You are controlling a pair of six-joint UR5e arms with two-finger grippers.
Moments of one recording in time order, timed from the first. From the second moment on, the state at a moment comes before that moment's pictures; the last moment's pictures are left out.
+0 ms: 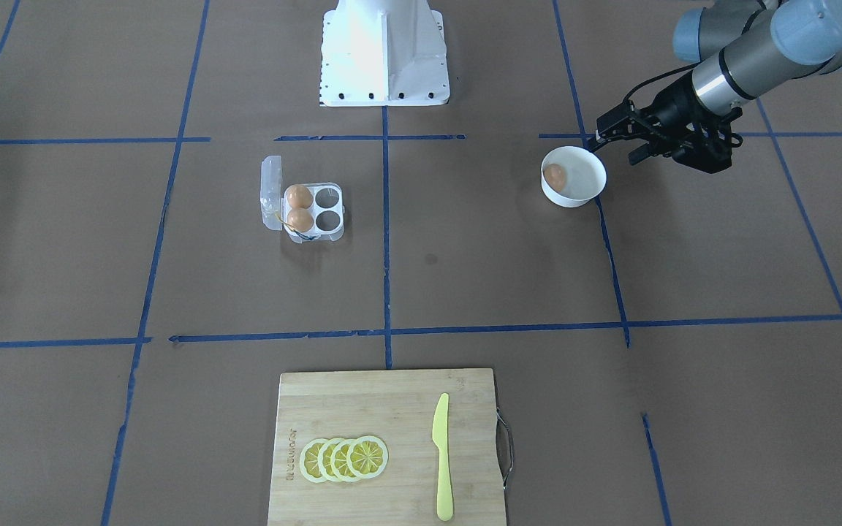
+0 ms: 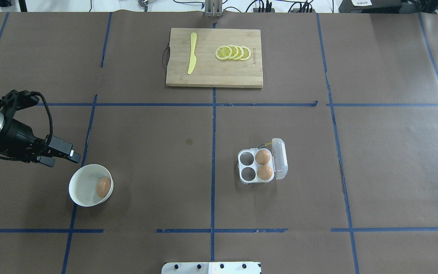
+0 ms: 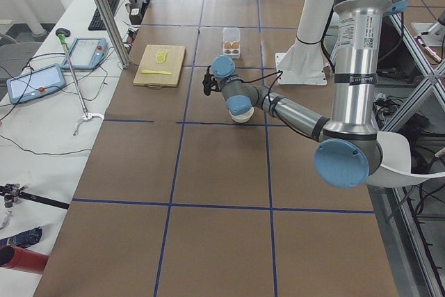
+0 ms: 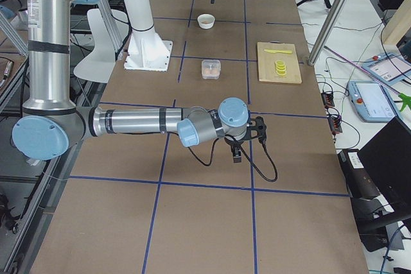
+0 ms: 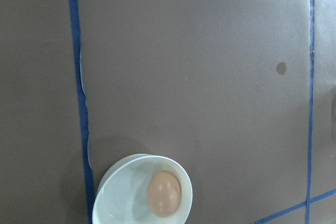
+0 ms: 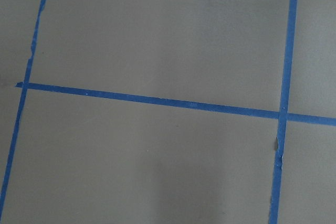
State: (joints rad) left arm -0.83 -1.56 -1.91 -2.23 -2.41 -1.16; right arm 1.47 -1.64 1.69 -1.26 2.49 0.23
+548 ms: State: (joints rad) left arm -0.75 -1.54 -1.89 -2.29 -2.33 -1.30; right arm 1.47 -1.64 1.68 -1.26 2.48 0.23
